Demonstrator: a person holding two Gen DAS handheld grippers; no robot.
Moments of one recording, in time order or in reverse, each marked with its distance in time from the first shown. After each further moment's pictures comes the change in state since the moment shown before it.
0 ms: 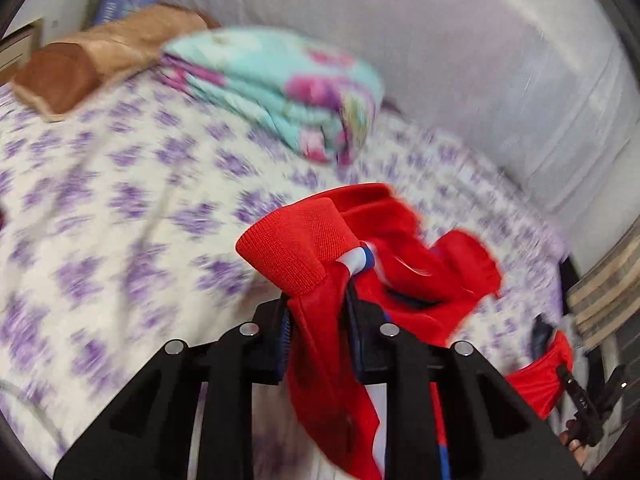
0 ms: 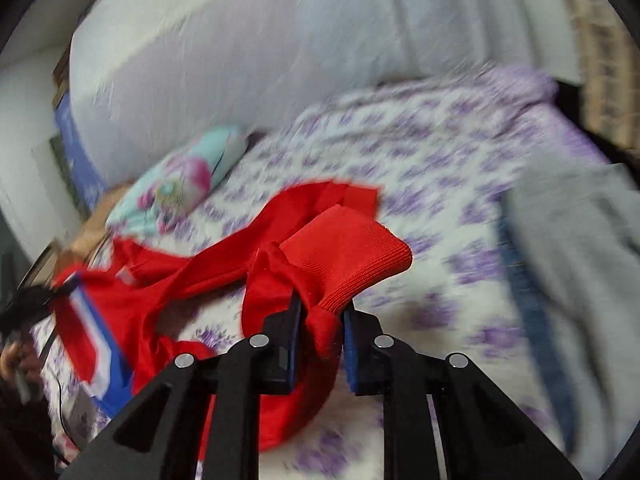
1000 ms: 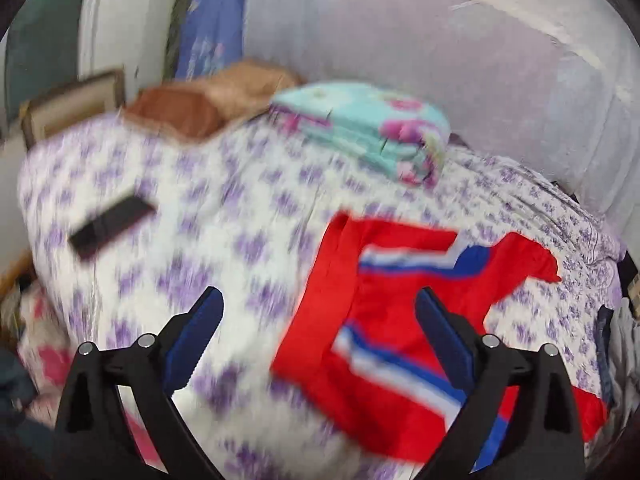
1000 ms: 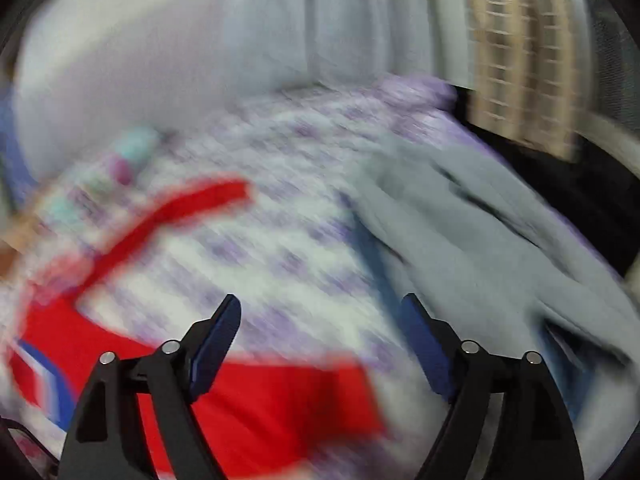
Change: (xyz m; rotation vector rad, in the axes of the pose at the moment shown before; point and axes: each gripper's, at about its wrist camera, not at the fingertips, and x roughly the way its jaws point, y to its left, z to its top) left arm -0.090 0.027 -0.055 0.087 -0.171 0.309; right arm -0.050 -0.048 -0.014 0.004 -0.032 -0.175
